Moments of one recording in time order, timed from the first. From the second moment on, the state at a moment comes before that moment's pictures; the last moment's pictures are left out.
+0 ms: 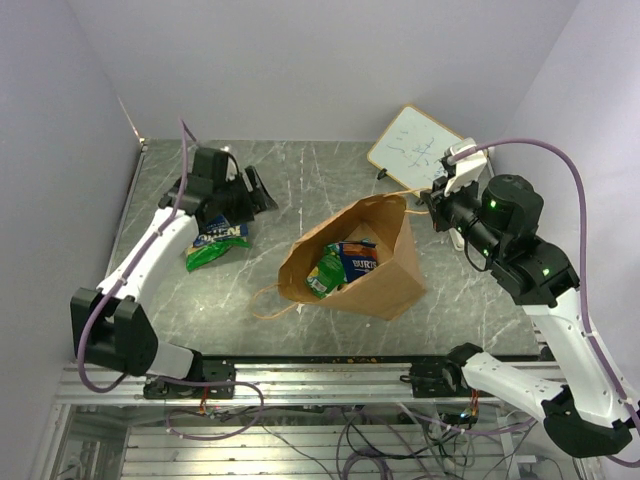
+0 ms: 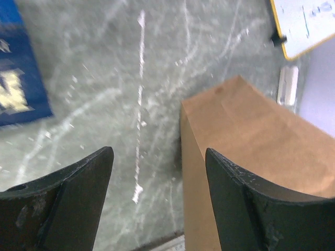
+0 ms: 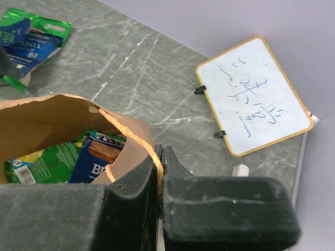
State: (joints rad) left arm -0.31 1.38 1.18 -0.55 0.24 -0.67; right arm 0.53 0.93 1.35 -0.66 0.11 -0.16
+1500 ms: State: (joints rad) left arm -0.62 0.94 0.97 -0.60 0.38 -0.93; right arm 0.55 0.97 1.21 -0.68 -0.32 0.12
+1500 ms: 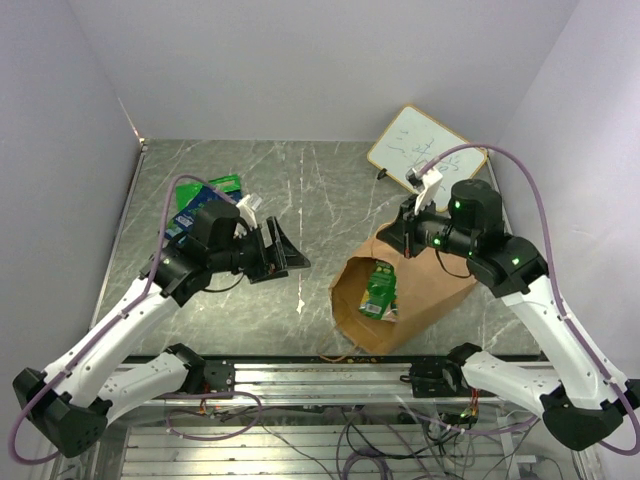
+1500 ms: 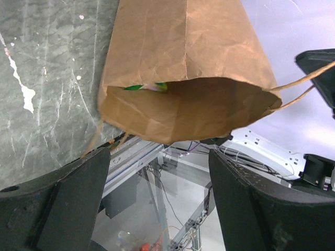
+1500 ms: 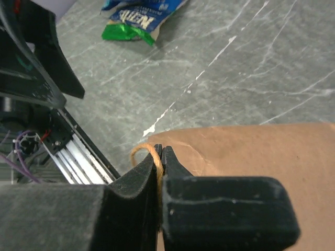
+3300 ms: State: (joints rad) left arm -1.26 1.36 0.94 -0.12 -0.26 -0.74; right arm 0.55 1.01 1.29 -0.59 -0.26 0.16
